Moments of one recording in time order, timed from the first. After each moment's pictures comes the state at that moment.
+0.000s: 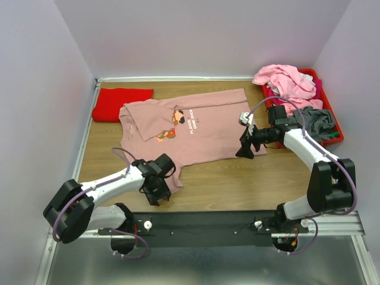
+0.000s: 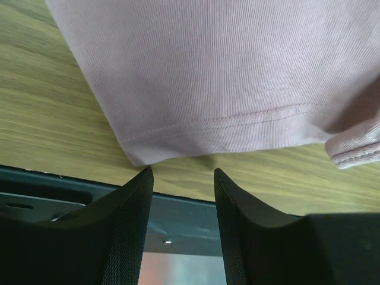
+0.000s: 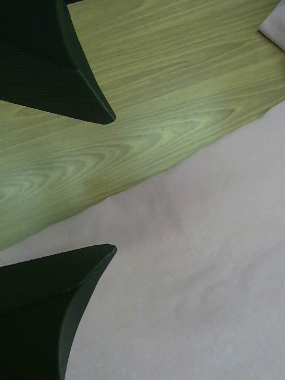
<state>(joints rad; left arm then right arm) -0.78 1.20 0.58 -0.84 0.02 -1.26 0.13 1.47 0.96 -0.57 -0.86 -0.84</state>
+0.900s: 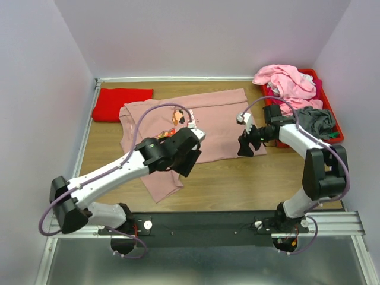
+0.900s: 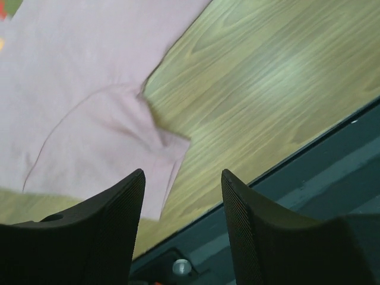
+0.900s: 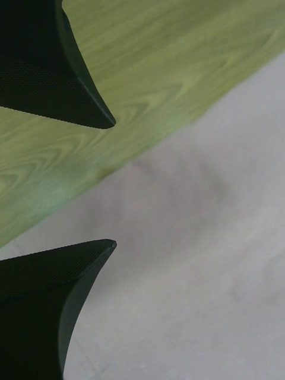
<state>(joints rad) -0.98 1.30 1.21 -0.91 -0.14 -0.31 0.13 1.57 0.99 -0.56 -0.72 -0.79</state>
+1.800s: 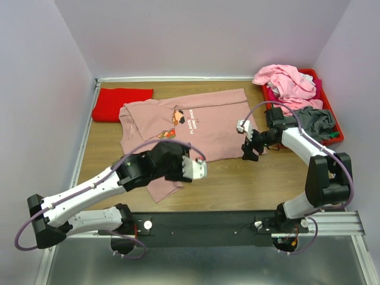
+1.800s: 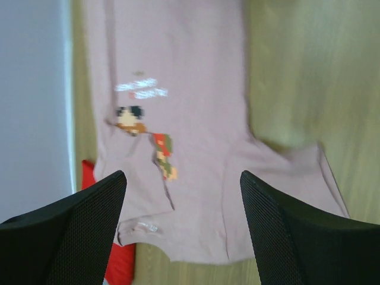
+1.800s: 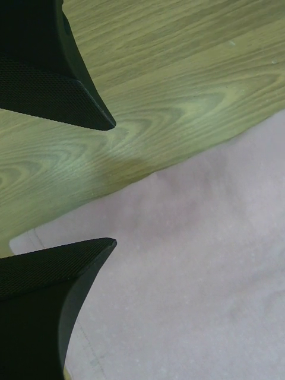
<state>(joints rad) -1.04 1.00 1.03 -0.67 -0.16 0.72 0.13 1.53 0.96 -0.64 -0.67 -1.03</state>
